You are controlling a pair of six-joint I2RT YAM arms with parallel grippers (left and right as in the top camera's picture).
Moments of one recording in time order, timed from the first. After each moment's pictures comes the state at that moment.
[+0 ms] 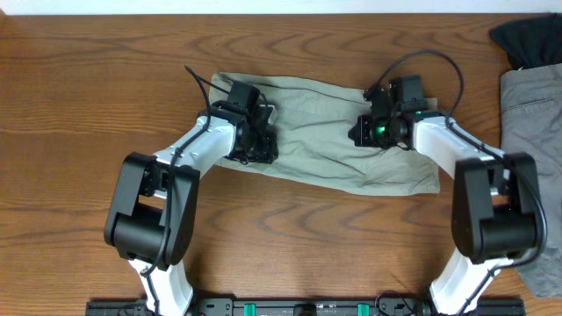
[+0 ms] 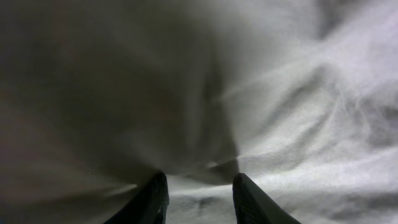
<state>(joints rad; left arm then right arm) -0.32 1.95 1.19 -0.57 0.36 -0.16 0.14 1.96 1.12 -0.33 -0.48 0.20</state>
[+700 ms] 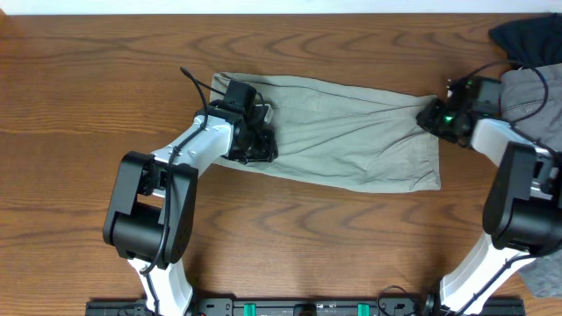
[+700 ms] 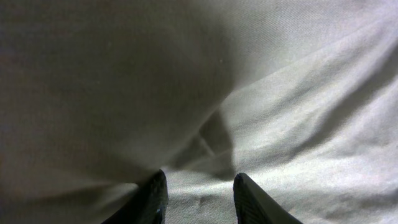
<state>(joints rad) -0.30 1.95 1.19 -0.57 0.39 -0.22 -0.24 2.00 1.13 -0.16 -0.49 0.30</state>
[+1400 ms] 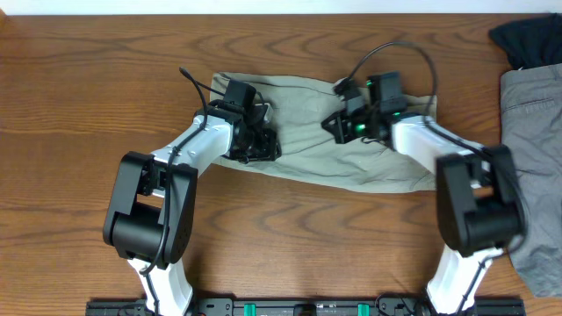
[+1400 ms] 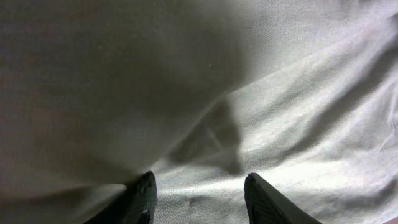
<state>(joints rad) -0.30 1.95 1.19 -0.56 0.41 -0.25 0.25 2.01 1.15 -0.11 -0.60 0.01</state>
